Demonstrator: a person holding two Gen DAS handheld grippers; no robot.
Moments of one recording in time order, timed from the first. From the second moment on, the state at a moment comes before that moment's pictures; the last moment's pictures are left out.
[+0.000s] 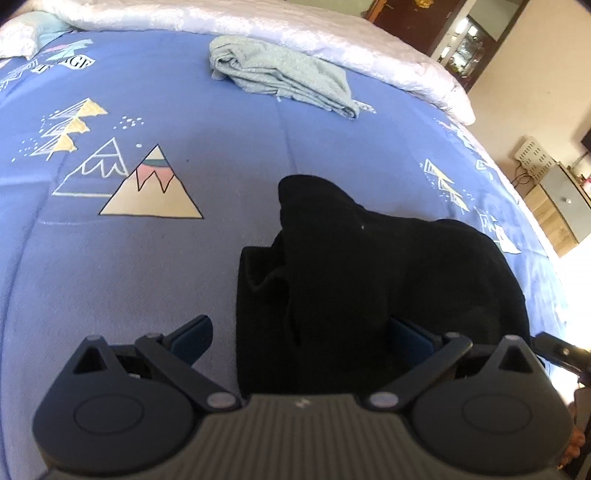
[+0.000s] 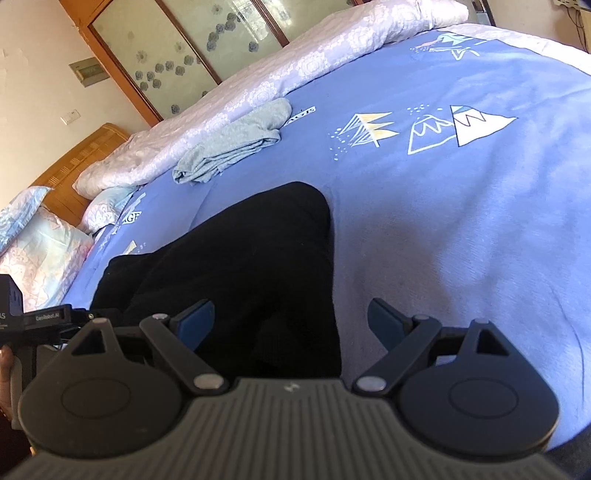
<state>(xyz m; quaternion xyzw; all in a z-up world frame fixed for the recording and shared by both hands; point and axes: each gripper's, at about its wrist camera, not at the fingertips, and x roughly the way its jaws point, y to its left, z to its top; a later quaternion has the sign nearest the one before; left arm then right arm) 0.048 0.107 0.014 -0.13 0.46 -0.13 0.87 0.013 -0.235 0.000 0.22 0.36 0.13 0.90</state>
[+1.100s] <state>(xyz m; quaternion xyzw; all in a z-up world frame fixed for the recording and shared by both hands) 0.030 0.089 0.028 -0.15 0.44 -0.14 0.88 0.024 -0.189 0.009 0.13 0.37 0.17 0.90</state>
